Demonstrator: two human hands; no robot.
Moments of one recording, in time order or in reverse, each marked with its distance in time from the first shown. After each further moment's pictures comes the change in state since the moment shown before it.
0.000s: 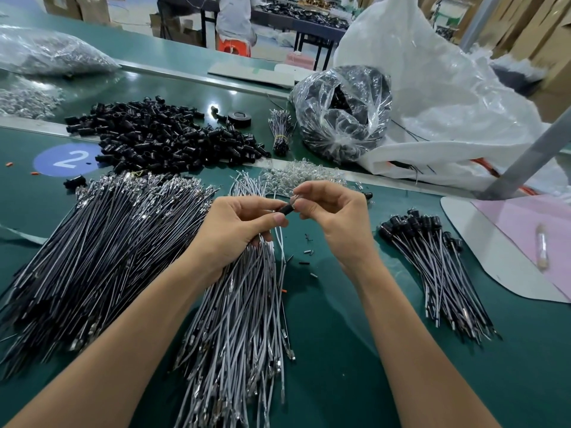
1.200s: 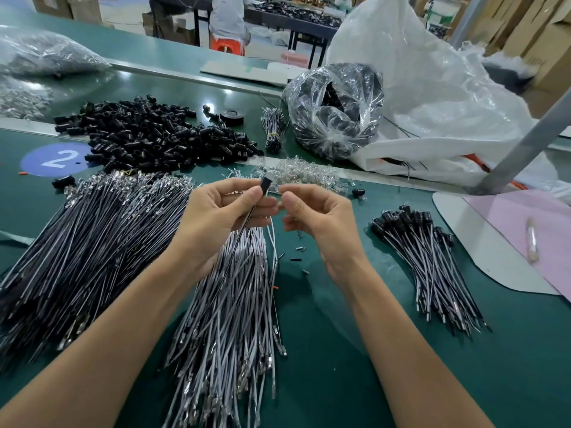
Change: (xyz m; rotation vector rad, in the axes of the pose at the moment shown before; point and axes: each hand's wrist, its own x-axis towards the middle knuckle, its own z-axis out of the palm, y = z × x) left_hand -0.003 0.010 0.002 -0.277 0.067 0.050; right_hand -0.015 -0.004 0.003 0.206 -0.040 0.182
